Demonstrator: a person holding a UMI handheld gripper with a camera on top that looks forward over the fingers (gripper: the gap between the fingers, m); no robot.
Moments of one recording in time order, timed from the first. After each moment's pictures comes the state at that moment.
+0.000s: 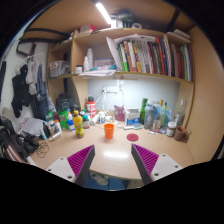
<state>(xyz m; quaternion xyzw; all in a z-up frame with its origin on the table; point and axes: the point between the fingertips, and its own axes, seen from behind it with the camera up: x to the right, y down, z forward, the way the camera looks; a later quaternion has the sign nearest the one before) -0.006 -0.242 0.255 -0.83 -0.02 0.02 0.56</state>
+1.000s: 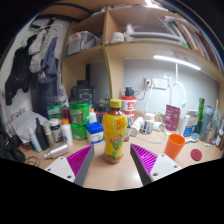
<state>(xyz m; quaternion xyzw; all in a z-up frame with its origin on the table) -0.278 0.053 0.100 -0.79 -0.11 0.08 0.59</state>
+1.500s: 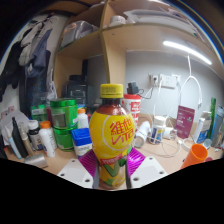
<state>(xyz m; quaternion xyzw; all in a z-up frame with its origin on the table) -0.301 0.177 0.065 -0.78 -0.12 0.08 0.61</state>
